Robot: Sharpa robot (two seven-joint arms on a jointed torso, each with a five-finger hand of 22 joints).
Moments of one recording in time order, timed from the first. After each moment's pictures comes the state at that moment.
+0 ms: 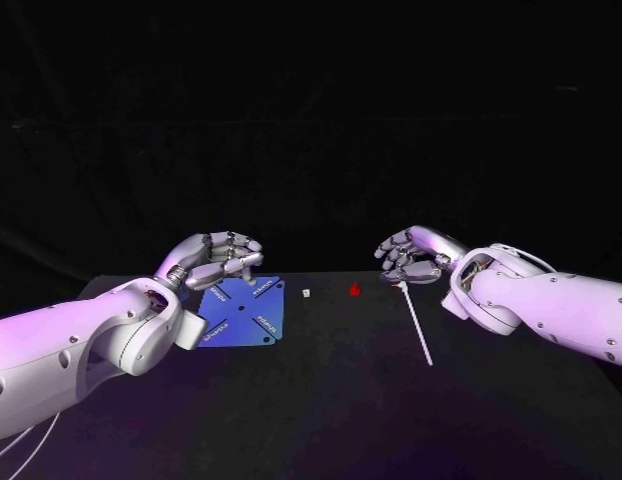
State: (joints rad) left arm 1.17 -0.90 -0.05 1.50 -0.43 -0.29 0.38; left_hand 1.56 0.15 -0.44 0.27 0.16 0.62 0.18 0.42 0.55 0.90 0.15 0.34 0.35 0.91 0.10 0.54 0.71 0.16 0.86 0.18 0.53 0.26; right arm 1.28 -0.79 -0.18 1.30 -1.09 -0.39 0.15; right_hand 1.10 -0.14 0.47 -0.25 0.27 0.81 0.17 0.15 0.40 1.04 0.15 0.07 0.26 1.01 0.10 0.30 0.60 0.15 0.88 0.17 0.57 0.30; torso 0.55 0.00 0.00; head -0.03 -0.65
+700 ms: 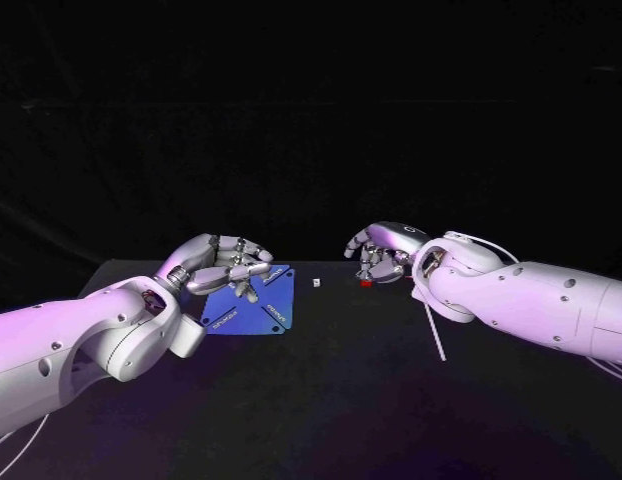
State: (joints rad) left arm 1.18 -0.99 -0.05 1.64 -0.46 -0.28 0.35; left_hand 1.59 0.16 -0.44 0.25 0.15 0.80 0.16 0.34 0.49 1.12 0.09 0.29 0.32 1.21 0.02 0.81 0.99 0.18 1.17 0.12 0.60 0.29; right arm 1.30 -0.61 -0.18 1.22 -1.32 -0.35 0.03; right_hand 1.17 -0.19 0.62 -0.27 0.21 0.83 0.17 0.13 0.46 1.16 0.09 0.28 0.53 1.19 0.03 0.42 0.98 0.14 1.08 0.11 1.02 0.71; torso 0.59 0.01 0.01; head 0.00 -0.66
